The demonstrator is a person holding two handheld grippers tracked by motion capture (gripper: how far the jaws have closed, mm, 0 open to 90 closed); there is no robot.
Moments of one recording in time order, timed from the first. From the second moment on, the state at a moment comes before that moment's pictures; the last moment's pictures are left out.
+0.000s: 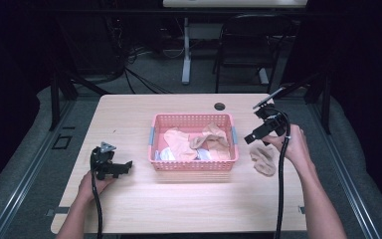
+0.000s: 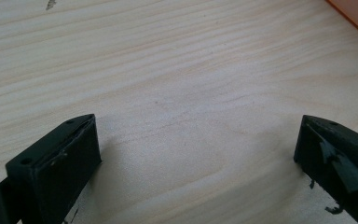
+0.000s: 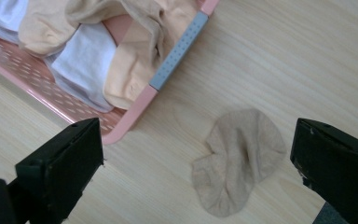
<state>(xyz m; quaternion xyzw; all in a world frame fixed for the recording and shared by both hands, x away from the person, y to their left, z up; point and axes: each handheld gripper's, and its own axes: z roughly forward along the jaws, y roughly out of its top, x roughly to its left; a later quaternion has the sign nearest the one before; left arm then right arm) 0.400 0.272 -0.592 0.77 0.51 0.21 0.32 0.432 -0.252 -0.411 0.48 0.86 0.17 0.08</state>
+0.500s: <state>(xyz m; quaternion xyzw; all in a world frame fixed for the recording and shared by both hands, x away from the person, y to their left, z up) 0.400 0.272 -0.592 0.77 0.51 0.21 0.32 0.443 -0.202 -0.394 0.44 0.88 0.17 0.08</state>
